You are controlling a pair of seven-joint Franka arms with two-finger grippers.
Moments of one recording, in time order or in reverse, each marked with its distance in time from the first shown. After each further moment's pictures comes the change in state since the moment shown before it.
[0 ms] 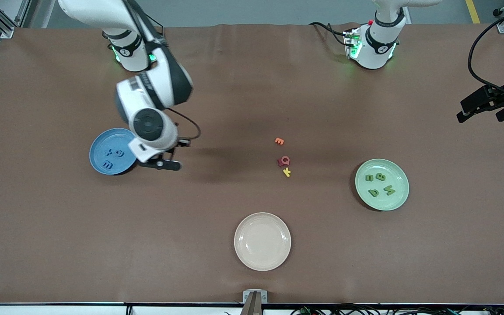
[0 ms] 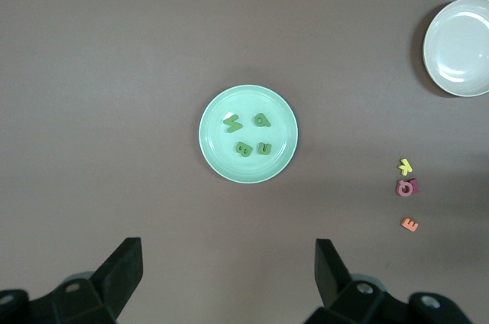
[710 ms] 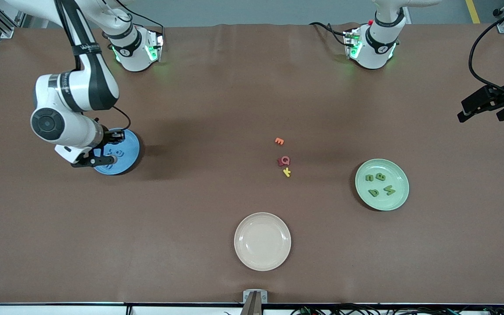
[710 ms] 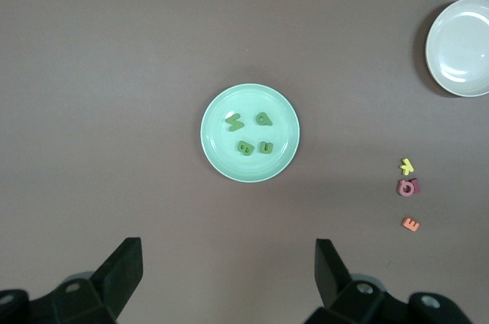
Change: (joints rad) left arm 0.009 0.000 0.001 0.000 0.000 -0.004 0.000; right arm -0.303 -0.149 0.001 -0.245 -0.054 0.103 -0.438
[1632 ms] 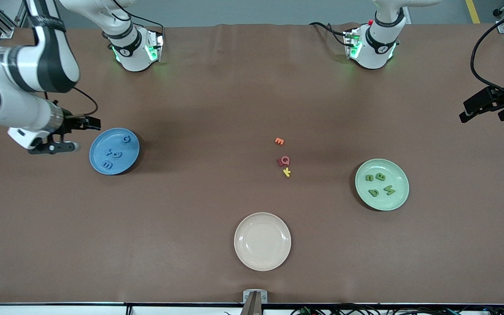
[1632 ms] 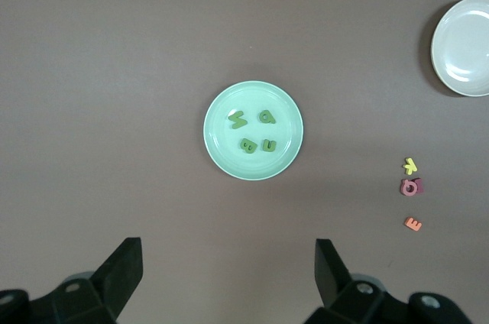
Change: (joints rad) left arm 0.005 0.001 0.000 -0.007 0.000 -0.002 0.000; right arm -0.115 -0.153 0.003 0.096 -0.001 -0.188 -0.069
